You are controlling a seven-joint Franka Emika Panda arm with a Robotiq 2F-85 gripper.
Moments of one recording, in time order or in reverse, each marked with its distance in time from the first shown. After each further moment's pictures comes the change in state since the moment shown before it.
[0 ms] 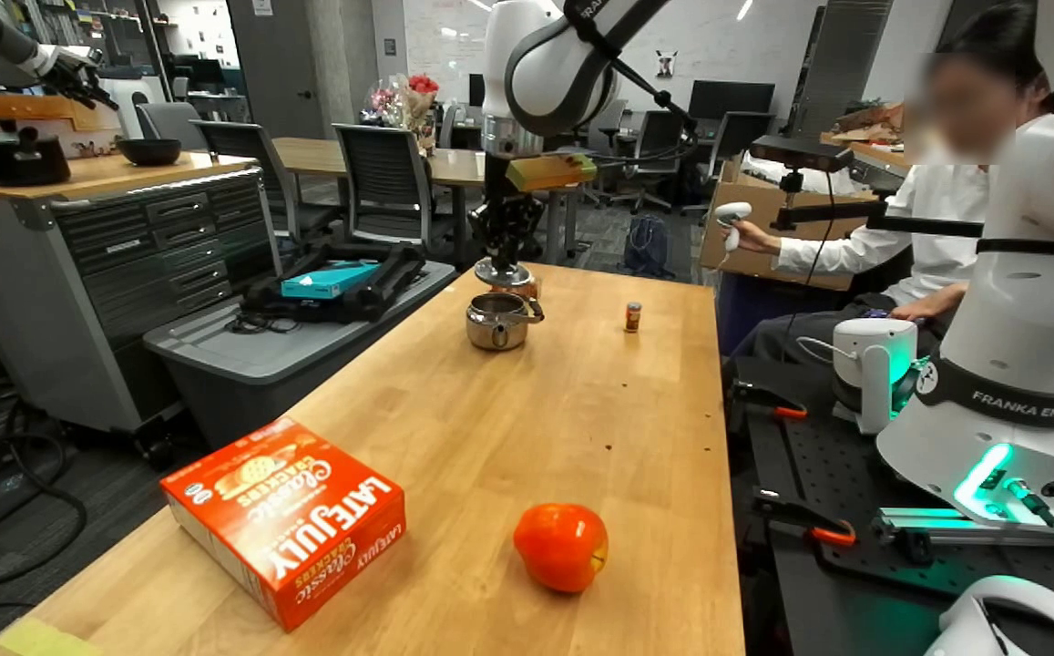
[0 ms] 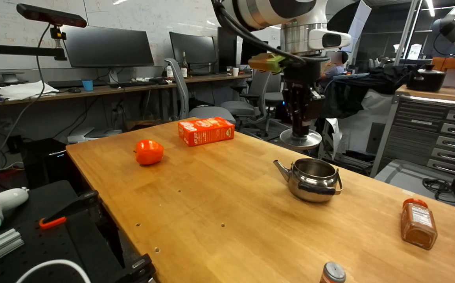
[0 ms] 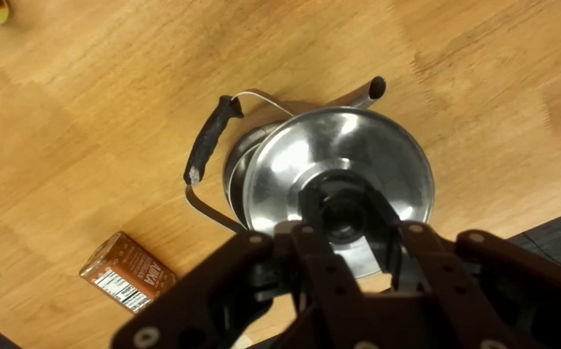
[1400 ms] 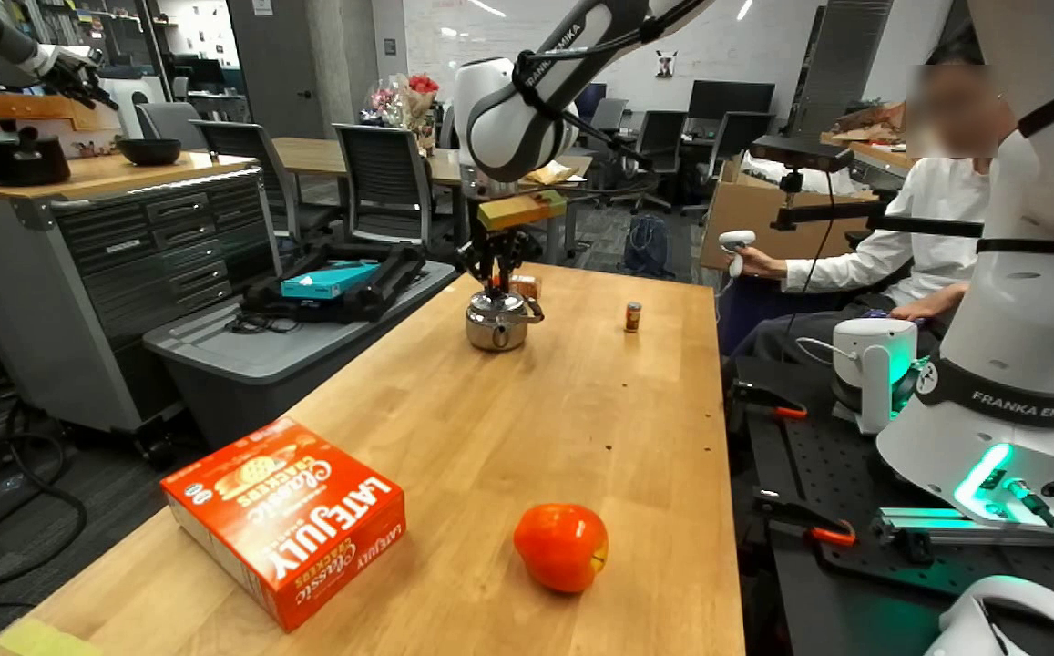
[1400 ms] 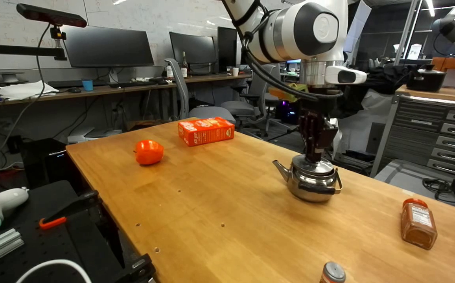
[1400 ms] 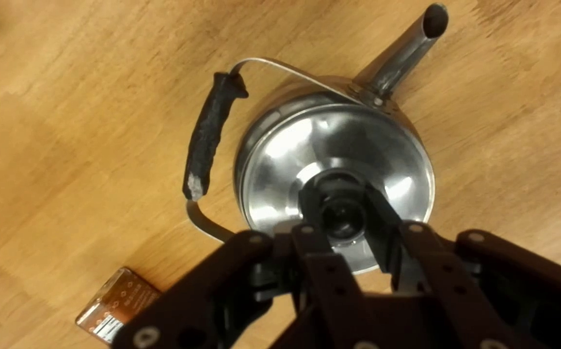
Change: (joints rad) arm -0.007 0.254 -0.034 0.238 0.030 -0.091 0.070
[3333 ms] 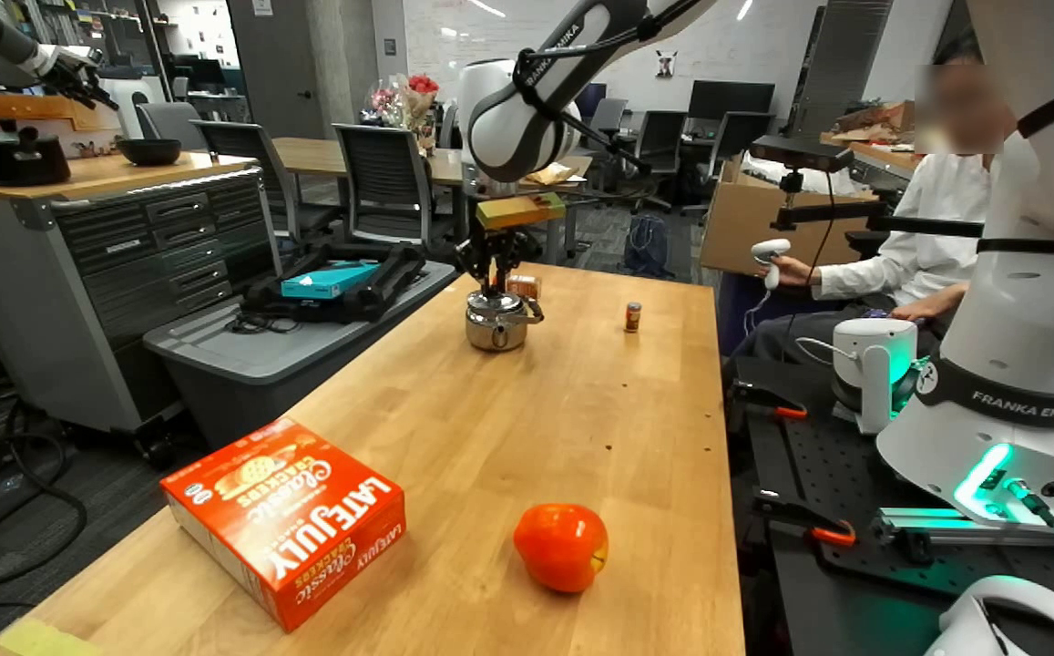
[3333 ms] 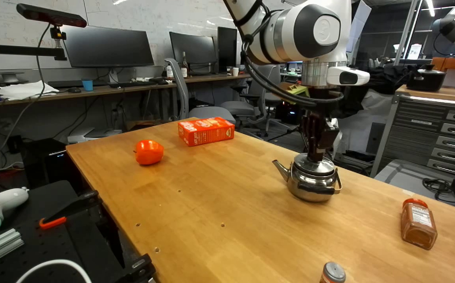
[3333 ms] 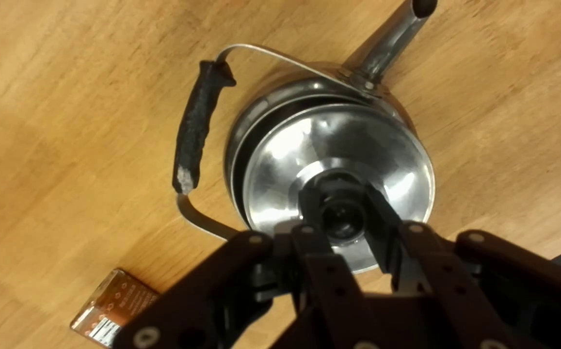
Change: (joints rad) arm -0.006 0.001 -0.002 -0.008 0.039 0.042 0.002
